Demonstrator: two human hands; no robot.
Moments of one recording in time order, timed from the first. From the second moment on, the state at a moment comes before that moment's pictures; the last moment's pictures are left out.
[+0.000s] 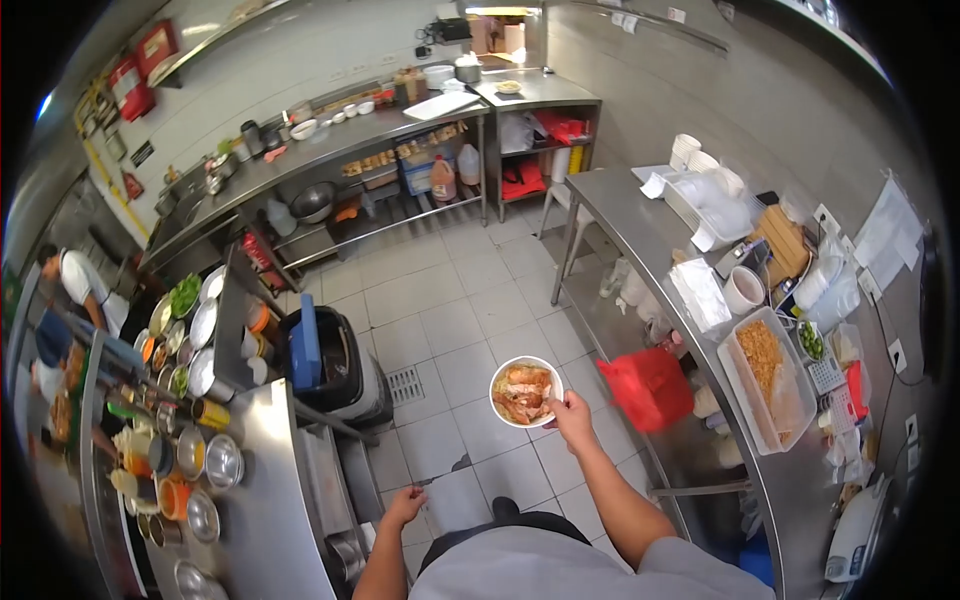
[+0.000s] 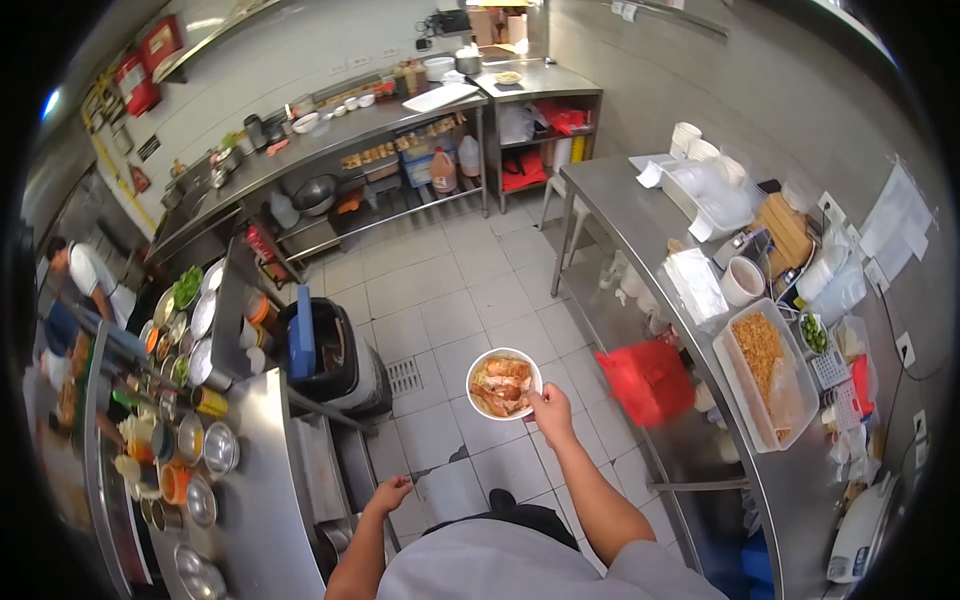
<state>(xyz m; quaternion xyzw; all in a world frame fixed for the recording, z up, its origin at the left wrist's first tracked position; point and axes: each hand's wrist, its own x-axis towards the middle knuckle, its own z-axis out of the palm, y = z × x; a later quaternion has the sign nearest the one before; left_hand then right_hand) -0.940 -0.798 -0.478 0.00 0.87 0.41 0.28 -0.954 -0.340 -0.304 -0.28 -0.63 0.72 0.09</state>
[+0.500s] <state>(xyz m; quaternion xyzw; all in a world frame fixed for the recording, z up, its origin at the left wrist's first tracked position) -1.229 -0.789 -0.592 -0.17 0.77 0.43 0.43 -1.210 -0.297 -0.292 -0.30 -0.67 0.68 0.05</state>
